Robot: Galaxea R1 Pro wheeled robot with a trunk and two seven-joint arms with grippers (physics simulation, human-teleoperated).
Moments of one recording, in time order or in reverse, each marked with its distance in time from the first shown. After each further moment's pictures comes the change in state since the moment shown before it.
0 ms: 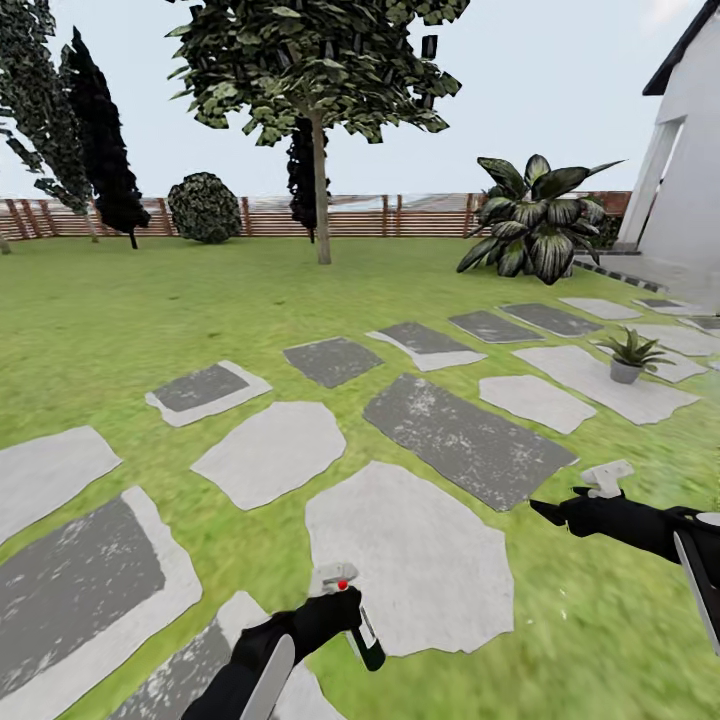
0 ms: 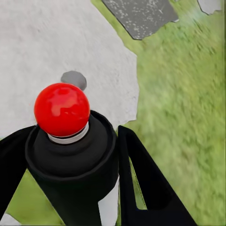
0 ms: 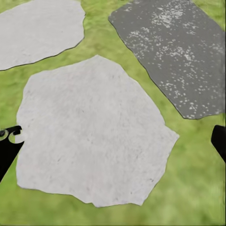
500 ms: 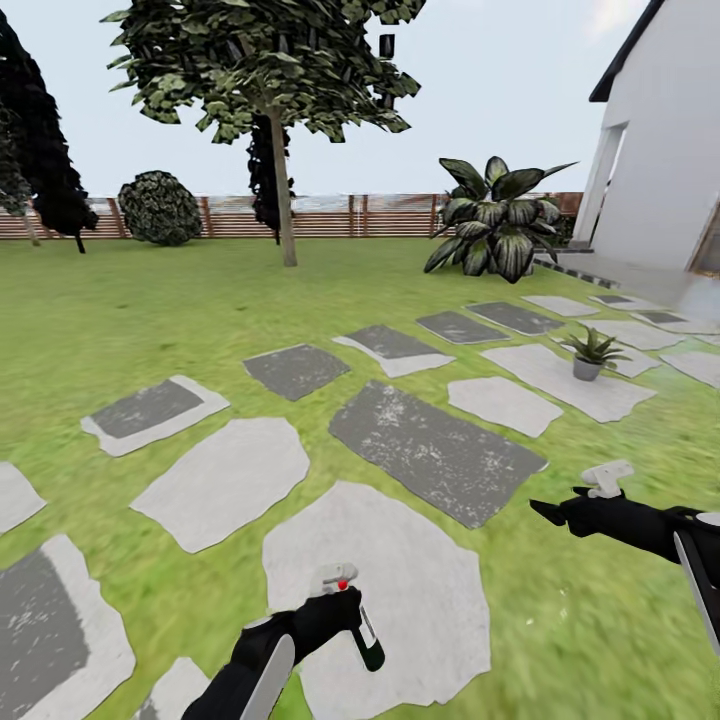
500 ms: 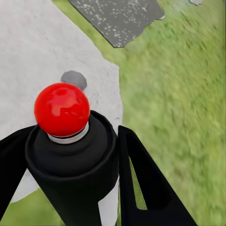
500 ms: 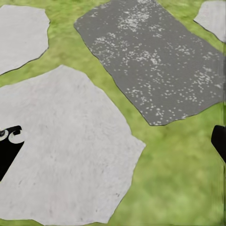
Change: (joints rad) left arm 0.000 0.000 0.000 0.000 0.000 -0.001 0.000; right arm 0.000 0.000 0.000 0.000 0.000 0.000 0.000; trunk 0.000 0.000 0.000
